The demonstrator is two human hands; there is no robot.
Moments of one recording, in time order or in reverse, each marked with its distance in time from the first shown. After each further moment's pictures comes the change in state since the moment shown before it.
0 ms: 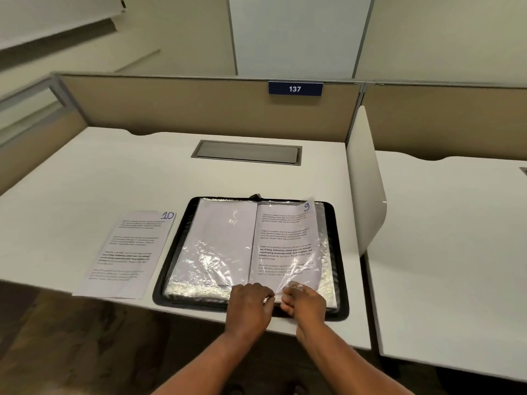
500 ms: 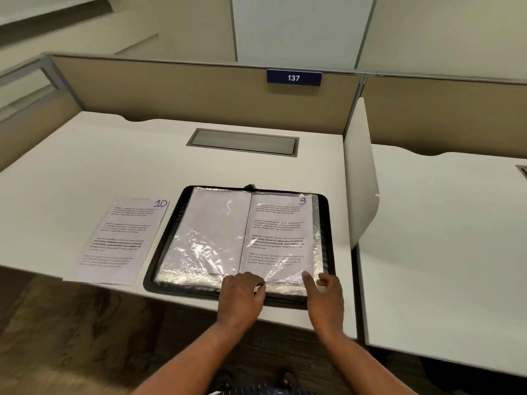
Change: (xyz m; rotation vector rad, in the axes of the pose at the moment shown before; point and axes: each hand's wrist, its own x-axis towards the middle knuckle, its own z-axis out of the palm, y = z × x) left_hand -0.004 0.006 0.010 -0.043 0.054 -0.088; right_hand -0.007 -0.023 -0.061 -0.586 0.130 -0.396
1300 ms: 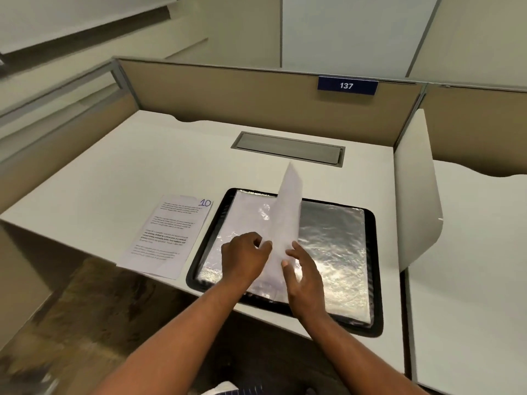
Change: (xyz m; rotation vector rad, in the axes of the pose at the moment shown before) left_hand 0.086 -0.017 -0.111 -0.112 0.034 -0.387; right_hand -0.017 -0.060 0.103 -0.009 -0.285 -0.584
